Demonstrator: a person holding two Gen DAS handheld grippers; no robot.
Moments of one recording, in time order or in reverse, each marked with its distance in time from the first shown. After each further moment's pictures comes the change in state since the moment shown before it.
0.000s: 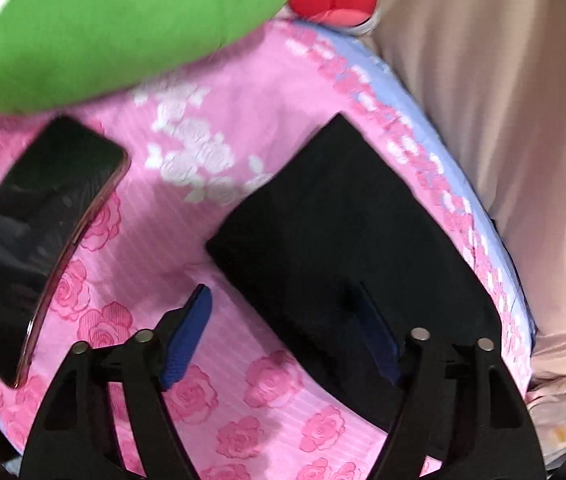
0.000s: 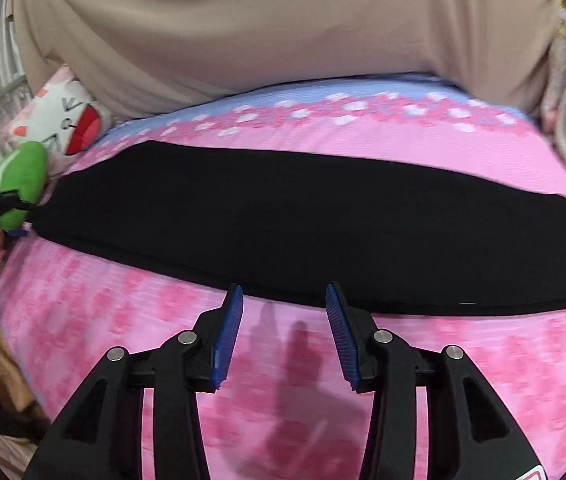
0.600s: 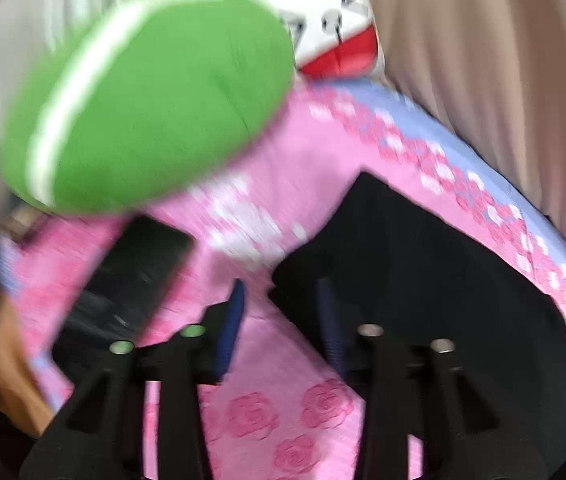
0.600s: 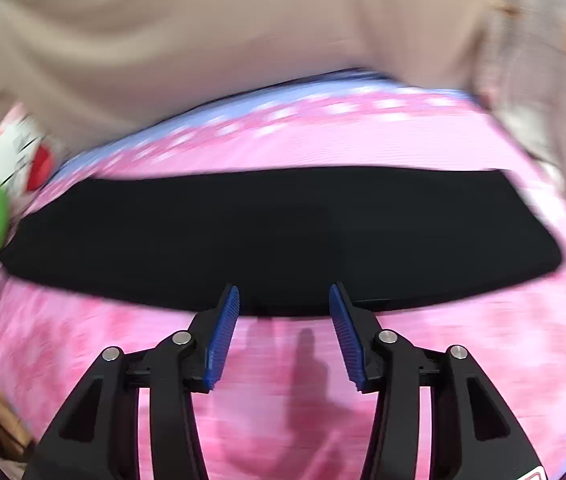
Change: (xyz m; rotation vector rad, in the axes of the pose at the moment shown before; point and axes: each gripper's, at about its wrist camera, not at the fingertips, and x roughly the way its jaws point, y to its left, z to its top) left arm -0.053 -0.046 -0.021 0.222 -0.300 0.349; right arm -0.035 -0.072 -0.001 0.165 -0.060 -0.220
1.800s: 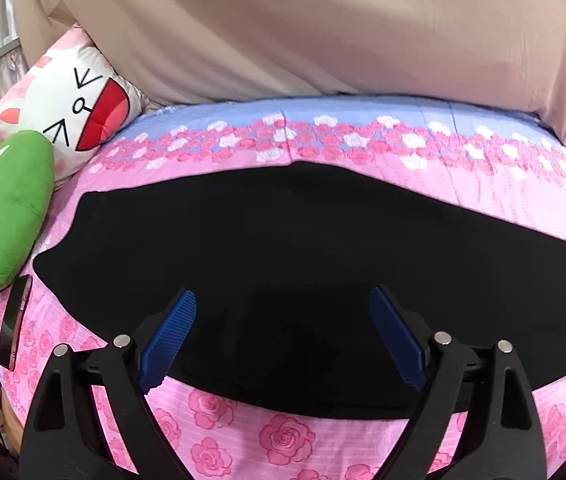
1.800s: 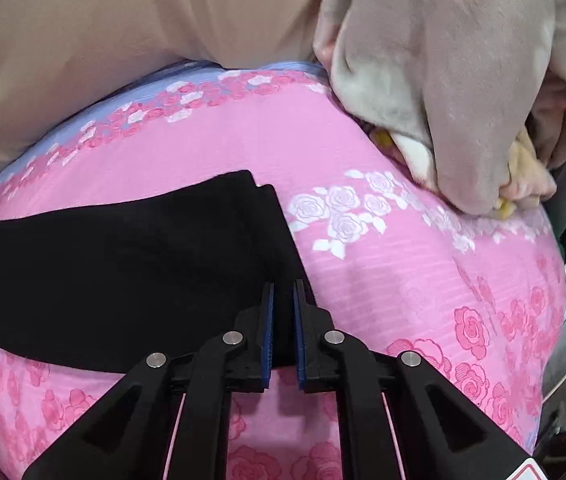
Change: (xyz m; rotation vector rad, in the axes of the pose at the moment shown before) left arm -0.077 -0.264 -0.148 0.535 -0.048 -0.204; right arm 0.032 -0.186 0.037 0.048 0.087 -0.220
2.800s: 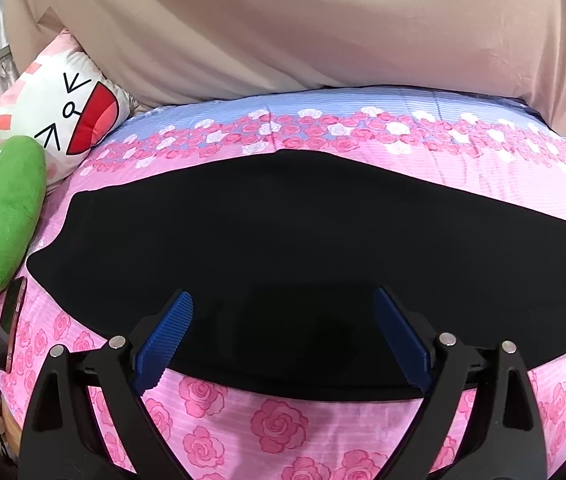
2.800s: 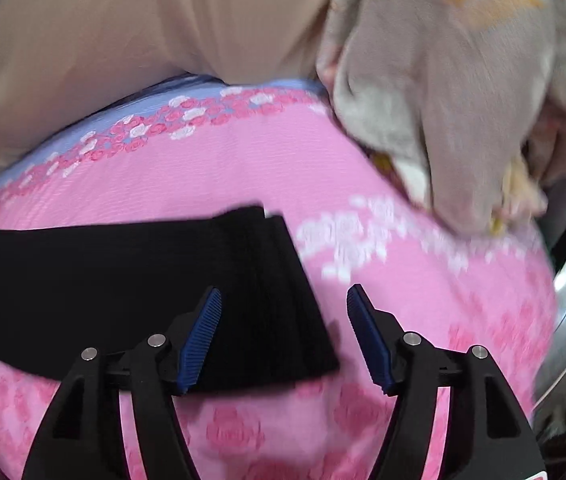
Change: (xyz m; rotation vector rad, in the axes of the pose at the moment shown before) left arm -0.006 -0.008 -0.015 0.040 -0.018 -0.032; right arm -0.008 0.008 0.008 0.044 -0.017 0.009
